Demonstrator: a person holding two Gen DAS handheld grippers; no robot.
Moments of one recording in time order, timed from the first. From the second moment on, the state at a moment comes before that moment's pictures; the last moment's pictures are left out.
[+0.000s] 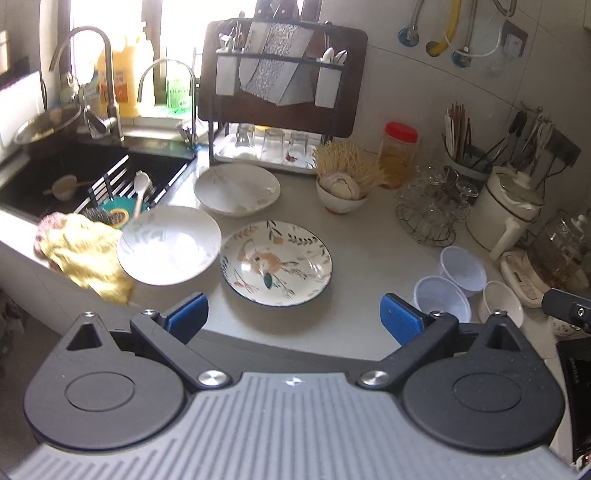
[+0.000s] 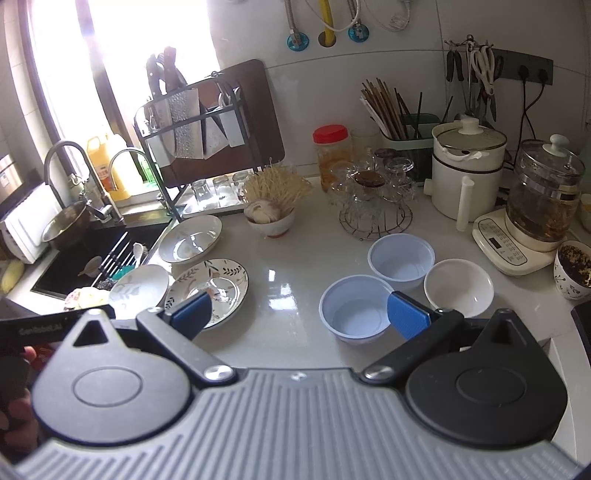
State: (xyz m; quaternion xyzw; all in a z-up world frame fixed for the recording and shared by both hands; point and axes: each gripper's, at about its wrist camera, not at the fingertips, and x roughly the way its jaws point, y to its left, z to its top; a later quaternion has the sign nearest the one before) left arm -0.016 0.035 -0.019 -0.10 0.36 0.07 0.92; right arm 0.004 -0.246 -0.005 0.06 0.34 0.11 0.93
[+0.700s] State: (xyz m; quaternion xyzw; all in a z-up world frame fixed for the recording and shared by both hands) left arm -0.001 0.027 -0.027 -0.09 0.39 0.06 0.91; right arm 0.019 -0.245 -0.023 0.06 0.36 0.12 0.92
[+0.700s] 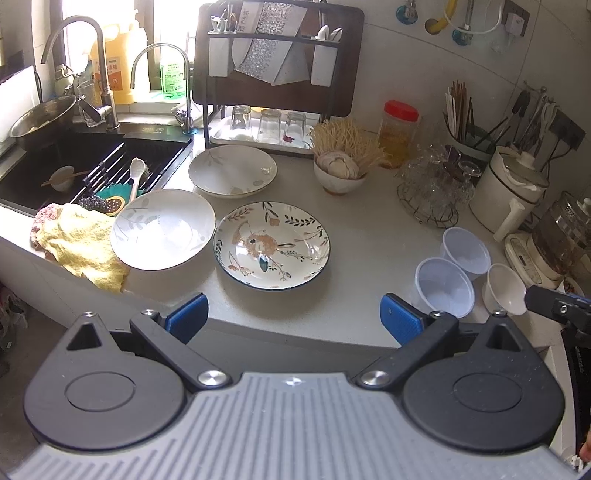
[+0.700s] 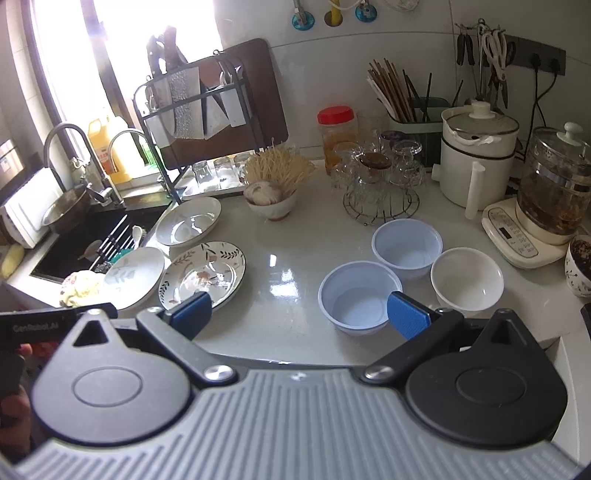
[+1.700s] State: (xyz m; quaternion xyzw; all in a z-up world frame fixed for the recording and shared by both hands) left arm 0.008 0.033 -0.011 -0.09 0.39 0.09 0.91; right arm 0.050 -0.236 -0.027 0.06 0.38 0.15 0.91
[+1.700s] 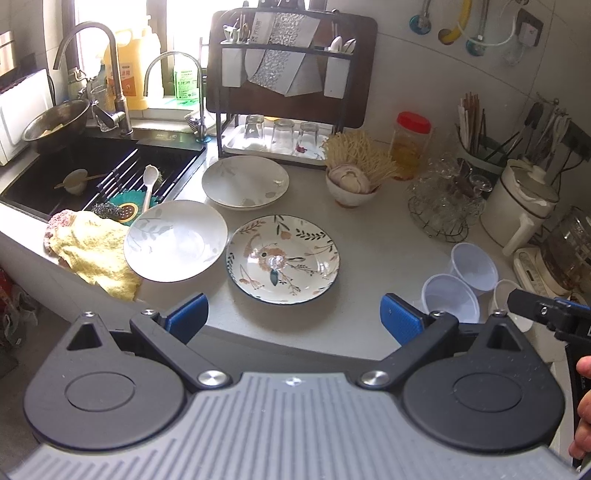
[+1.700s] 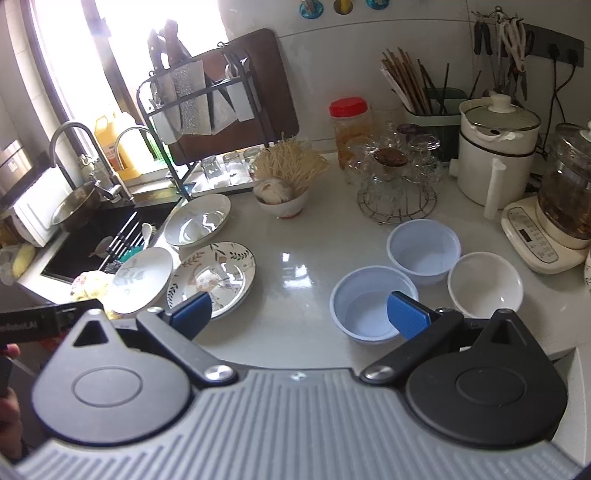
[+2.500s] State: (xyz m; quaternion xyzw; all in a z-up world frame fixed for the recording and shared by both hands) left arm 0.104 0.230 -0.074 -0.12 0.44 0.07 0.89; right arm 0.123 -0.076 -0.067 0.13 0.44 0.16 0.87
